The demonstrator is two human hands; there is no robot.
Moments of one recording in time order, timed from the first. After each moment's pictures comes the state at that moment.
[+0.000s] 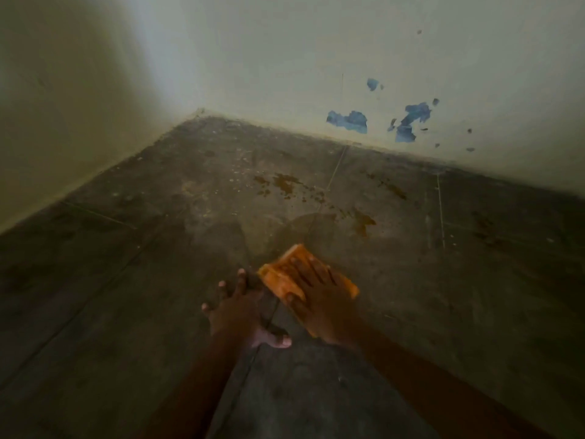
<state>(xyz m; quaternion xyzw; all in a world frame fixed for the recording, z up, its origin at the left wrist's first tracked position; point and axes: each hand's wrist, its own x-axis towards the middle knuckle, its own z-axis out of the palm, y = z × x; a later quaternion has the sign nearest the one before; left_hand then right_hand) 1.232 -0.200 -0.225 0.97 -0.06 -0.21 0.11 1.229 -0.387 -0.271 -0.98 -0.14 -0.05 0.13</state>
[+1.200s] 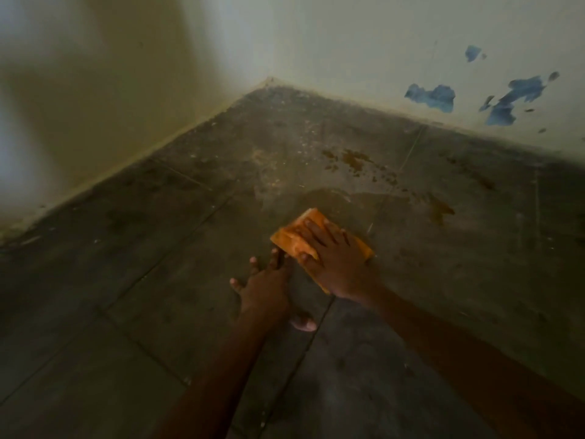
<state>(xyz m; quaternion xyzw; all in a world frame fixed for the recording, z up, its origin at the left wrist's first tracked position) 1.216 -0.139 -0.225 0.97 -0.02 -0.20 0.14 1.287 -0.307 -0.271 -0.97 -0.18 0.00 0.12</state>
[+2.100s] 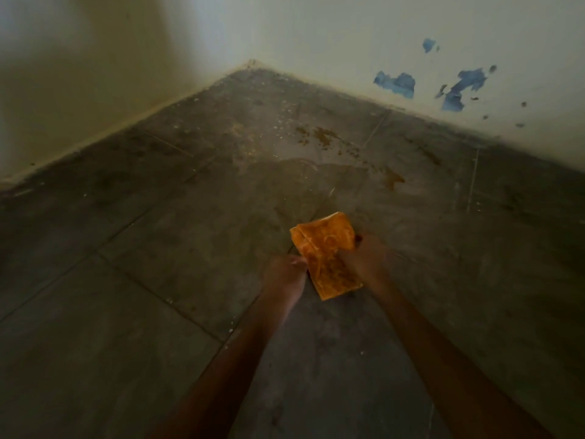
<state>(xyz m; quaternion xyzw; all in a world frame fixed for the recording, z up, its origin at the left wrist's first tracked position) 1.122 -0.232 -0.230 0.83 0.14 -0.10 0.52 1.156 -0.383 -0.214 -0.92 0.21 0.07 0.32</state>
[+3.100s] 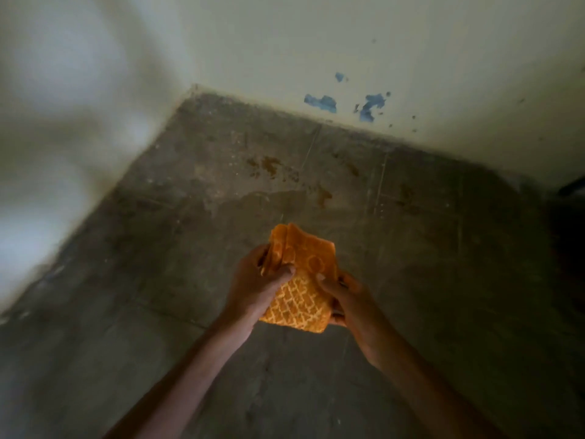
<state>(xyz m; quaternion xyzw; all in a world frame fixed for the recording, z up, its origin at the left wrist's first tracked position) 1.074 -0.241 0.115 0.75 0.07 -0.16 0.64 1.020 -0.404 0.107 -0.62 0.32 0.19 0.69</state>
